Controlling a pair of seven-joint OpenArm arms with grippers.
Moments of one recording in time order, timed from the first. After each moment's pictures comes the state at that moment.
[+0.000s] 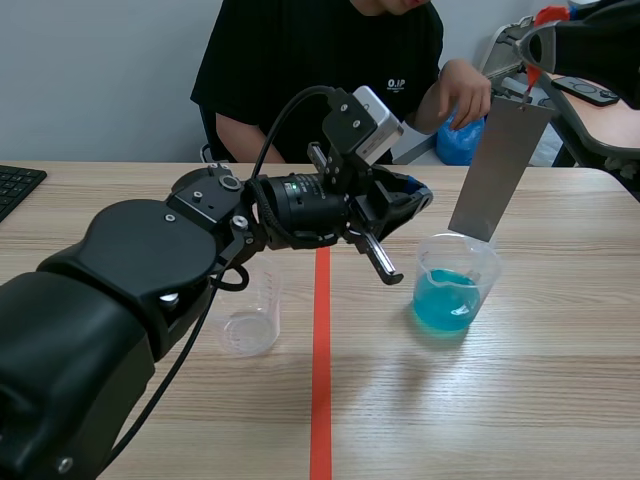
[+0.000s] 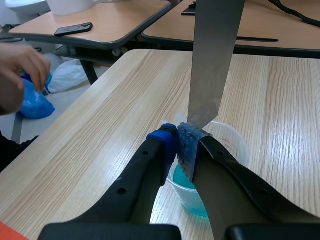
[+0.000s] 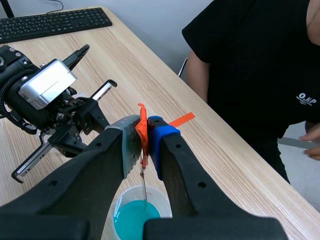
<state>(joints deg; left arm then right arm) -20.2 4.6 17.4 58.3 22.7 -45.1 -19.1 5.1 56.2 -3.8 97.9 51.8 45.4 -11.0</state>
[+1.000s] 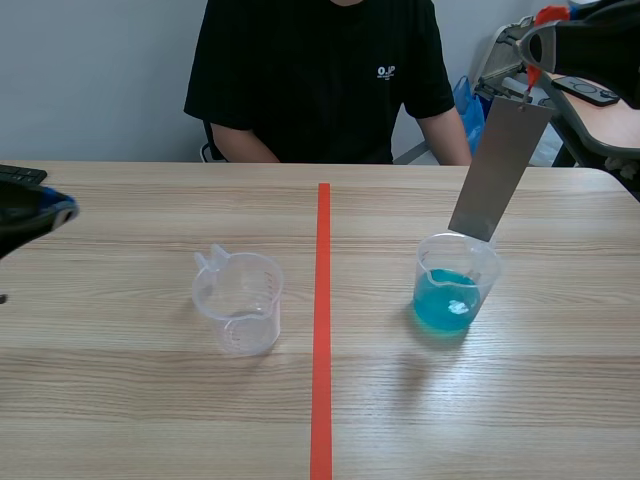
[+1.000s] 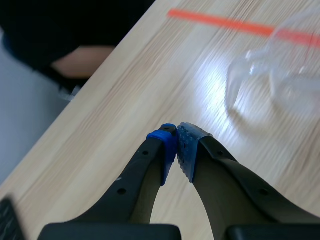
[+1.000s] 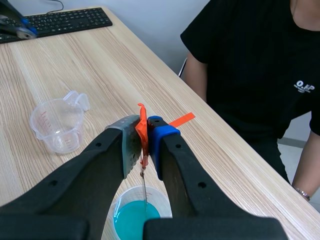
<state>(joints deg) 3.9 -46.4 -1.7 74.8 3.9 -44.0 -22.7 5.1 56.2 -3.8 97.9 51.8 45.5 -11.0</state>
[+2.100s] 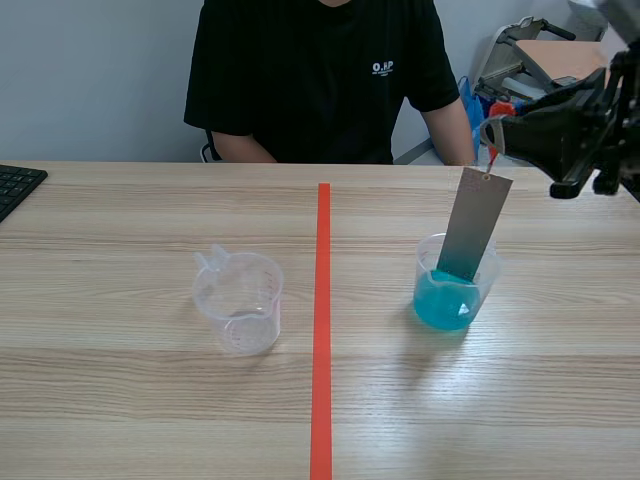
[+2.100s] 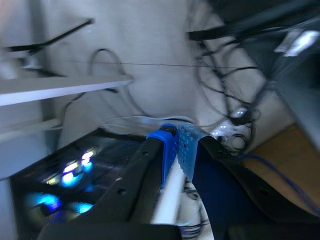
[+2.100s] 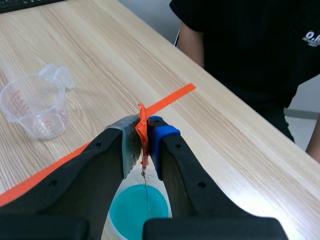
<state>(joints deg) 54.0 -15.3 -38.9 65.0 52.3 -27.6 -41.3 5.1 43.0 -6.1 90.0 36.1 45.3 -9.6</state>
